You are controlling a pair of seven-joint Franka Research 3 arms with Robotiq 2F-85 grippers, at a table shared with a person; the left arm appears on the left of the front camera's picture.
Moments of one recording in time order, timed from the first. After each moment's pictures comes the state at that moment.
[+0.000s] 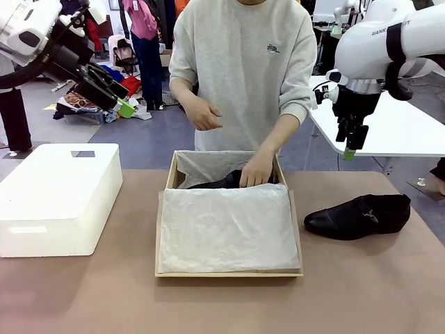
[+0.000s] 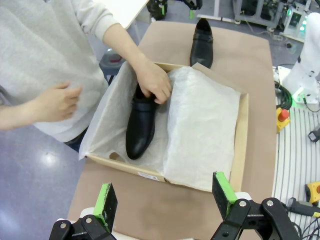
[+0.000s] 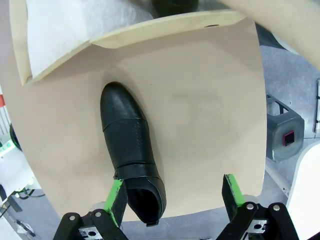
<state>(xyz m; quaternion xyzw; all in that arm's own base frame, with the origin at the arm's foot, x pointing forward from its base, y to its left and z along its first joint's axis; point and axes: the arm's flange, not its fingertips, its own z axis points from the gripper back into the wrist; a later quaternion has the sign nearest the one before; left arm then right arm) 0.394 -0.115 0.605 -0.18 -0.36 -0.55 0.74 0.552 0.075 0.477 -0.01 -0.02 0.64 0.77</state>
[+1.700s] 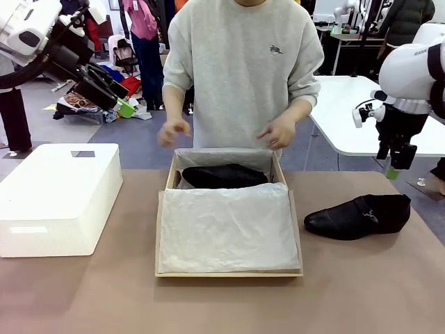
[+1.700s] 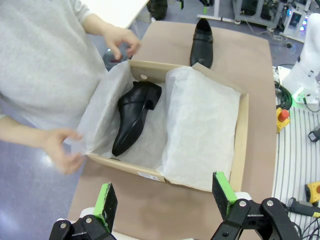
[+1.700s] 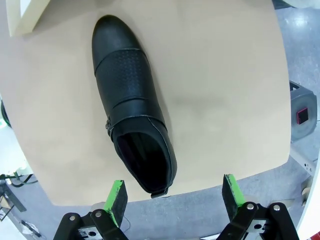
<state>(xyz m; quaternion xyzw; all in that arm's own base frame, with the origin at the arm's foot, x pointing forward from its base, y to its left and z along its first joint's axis) 0.394 -0.115 0.605 -0.18 -0.36 -0.55 0.74 0.520 -0.032 0.438 0.00 -0.01 0.62 0.78</state>
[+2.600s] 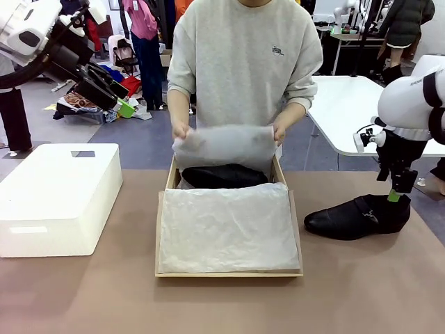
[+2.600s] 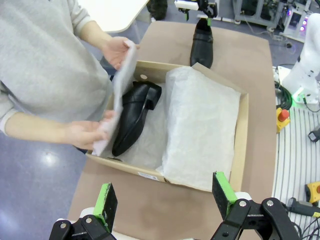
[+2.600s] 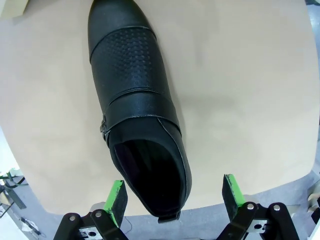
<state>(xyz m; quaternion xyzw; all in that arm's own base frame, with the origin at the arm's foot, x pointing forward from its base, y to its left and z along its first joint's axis) 0.394 -0.115 0.605 -0.18 -0.36 -0.55 0.74 0.510 -0.044 0.378 0.01 0.00 0.63 0.78</state>
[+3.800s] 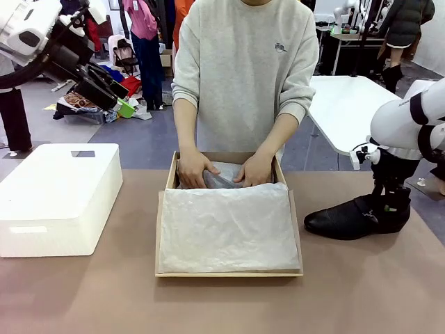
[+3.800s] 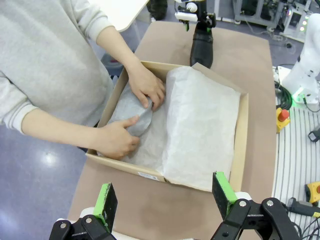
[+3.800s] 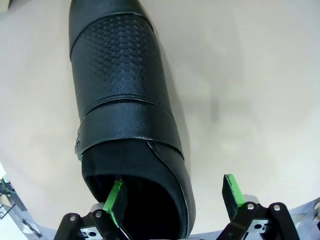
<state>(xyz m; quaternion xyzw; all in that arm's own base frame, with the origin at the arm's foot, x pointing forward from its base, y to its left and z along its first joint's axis) 0.394 -0.115 0.605 -0.18 -0.36 -0.55 0.74 0.516 -0.051 0.324 0.03 0.00 0.63 0.78</state>
